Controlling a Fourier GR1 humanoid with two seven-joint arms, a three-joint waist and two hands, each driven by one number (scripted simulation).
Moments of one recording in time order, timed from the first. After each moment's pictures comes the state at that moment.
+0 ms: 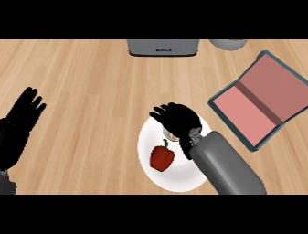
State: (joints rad) left arm -0.04 0.26 0.16 -1.63 0.25 -0.07 0.26; right arm -0.56 -0.02 0.44 -1.12 1.19 0.54 0.00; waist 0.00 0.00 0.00
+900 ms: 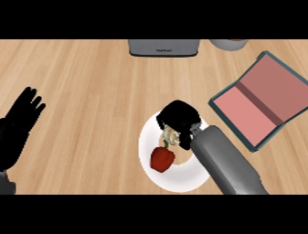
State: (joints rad) left arm -0.04 0.23 0.19 -1.65 0.23 -0.09 0.28; right arm -0.62 -0.01 0.39 -0.94 1.25 0.35 -0.17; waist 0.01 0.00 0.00
